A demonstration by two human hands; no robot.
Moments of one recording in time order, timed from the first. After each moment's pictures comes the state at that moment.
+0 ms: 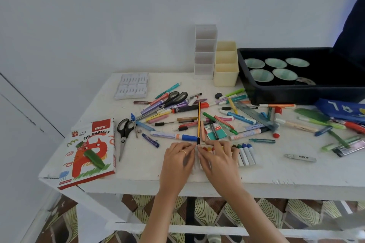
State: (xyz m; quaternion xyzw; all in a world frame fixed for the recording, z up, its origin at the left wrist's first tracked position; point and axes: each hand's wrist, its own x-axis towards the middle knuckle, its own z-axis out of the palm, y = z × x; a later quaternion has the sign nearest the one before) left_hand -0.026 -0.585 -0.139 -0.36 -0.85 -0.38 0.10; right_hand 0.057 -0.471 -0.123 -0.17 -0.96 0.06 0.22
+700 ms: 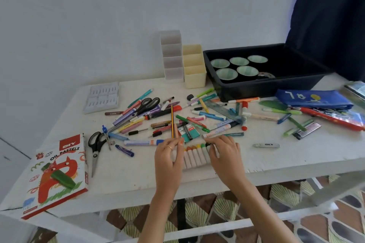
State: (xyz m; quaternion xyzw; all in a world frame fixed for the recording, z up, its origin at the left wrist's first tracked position) left_hand 0.008 -0.547 -0.104 -0.29 -0.78 -0.55 0.06; right_hand 0.091 -0.418 -0.107 -0.28 -0.90 0.22 0.26
